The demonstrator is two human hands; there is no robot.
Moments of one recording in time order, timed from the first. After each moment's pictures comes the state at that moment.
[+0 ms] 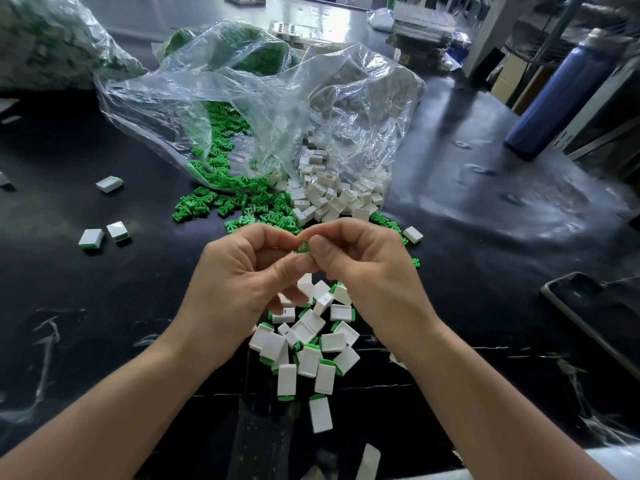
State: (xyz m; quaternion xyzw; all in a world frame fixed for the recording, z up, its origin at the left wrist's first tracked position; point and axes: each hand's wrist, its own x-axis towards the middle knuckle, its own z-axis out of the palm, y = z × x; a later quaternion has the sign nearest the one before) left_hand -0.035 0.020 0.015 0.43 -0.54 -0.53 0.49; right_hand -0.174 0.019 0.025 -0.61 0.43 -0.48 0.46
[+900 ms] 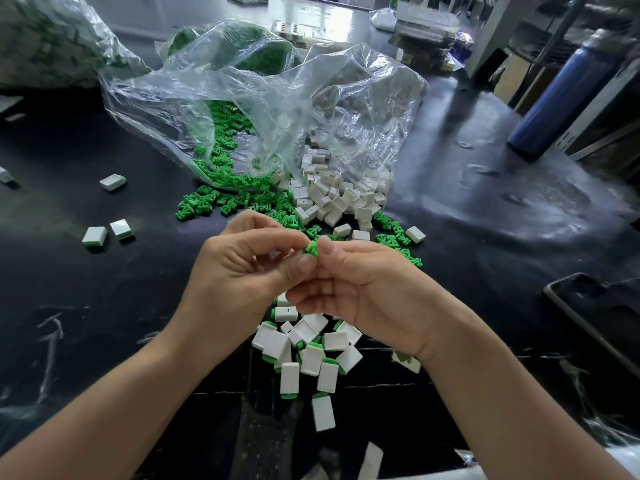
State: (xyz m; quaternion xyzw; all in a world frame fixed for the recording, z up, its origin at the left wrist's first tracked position) left_hand -0.029 0.017 0.010 0.40 -0.60 -0.45 0.53; right_hand -0.180 0.019 0.031 -0.45 0.35 -0.33 0.75
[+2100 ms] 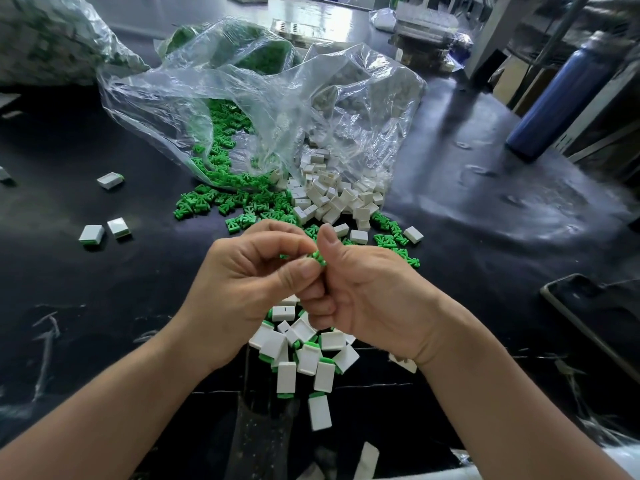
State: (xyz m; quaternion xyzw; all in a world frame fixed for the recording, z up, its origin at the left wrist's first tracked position) left_hand -0.032 0.022 0.011 0.34 -0.55 -0.56 0.52; right_hand -0.174 0.022 0.034 -0.43 0.34 -0.31 0.78
